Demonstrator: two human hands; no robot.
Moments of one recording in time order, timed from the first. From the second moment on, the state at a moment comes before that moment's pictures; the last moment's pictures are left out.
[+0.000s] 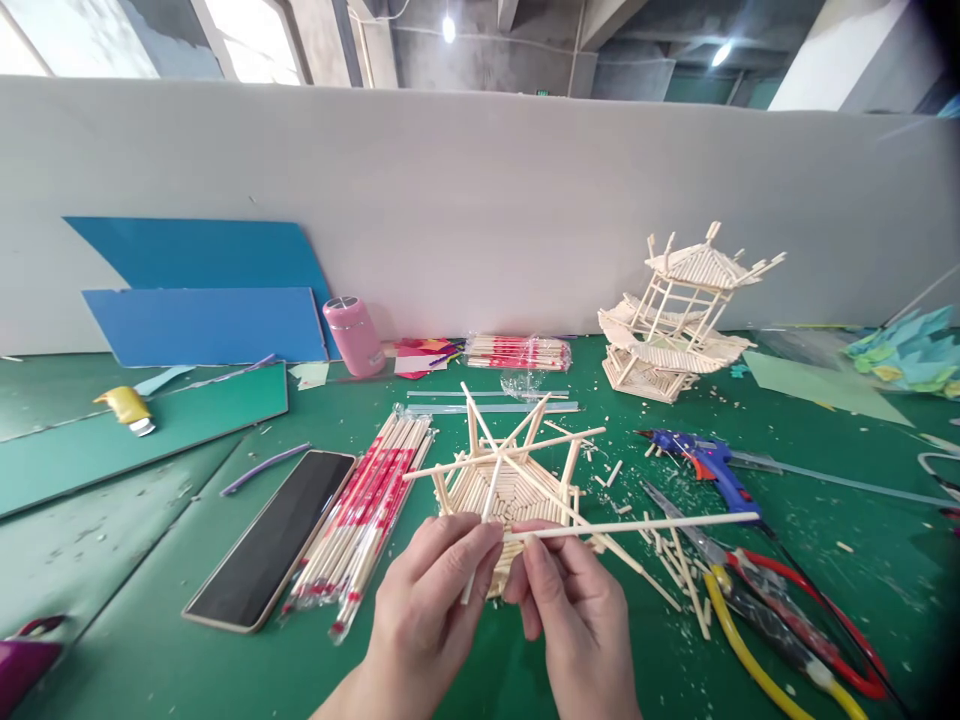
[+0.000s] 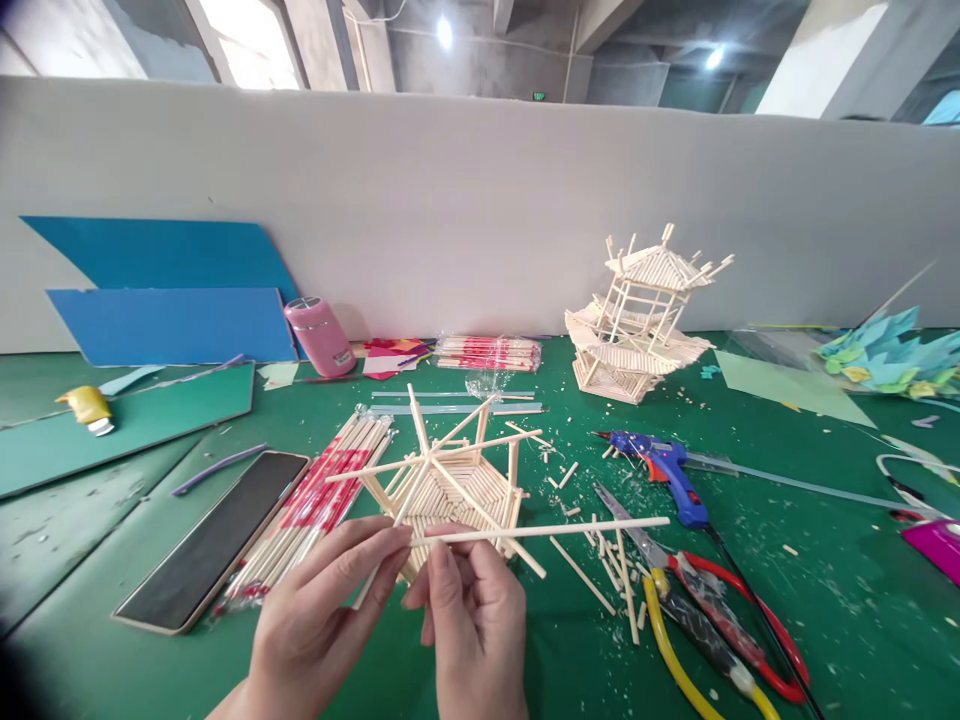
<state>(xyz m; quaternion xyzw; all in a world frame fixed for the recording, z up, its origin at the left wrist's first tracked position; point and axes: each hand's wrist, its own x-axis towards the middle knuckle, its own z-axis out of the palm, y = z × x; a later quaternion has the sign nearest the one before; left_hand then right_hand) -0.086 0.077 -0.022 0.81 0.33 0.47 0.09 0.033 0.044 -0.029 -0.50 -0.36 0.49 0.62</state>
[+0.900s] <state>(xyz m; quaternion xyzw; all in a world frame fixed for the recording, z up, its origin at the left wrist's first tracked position) -0.086 0.077 -0.021 0.82 0.33 0.47 0.07 0.036 0.049 -0.048 -0.44 -0.34 0.54 0.63</state>
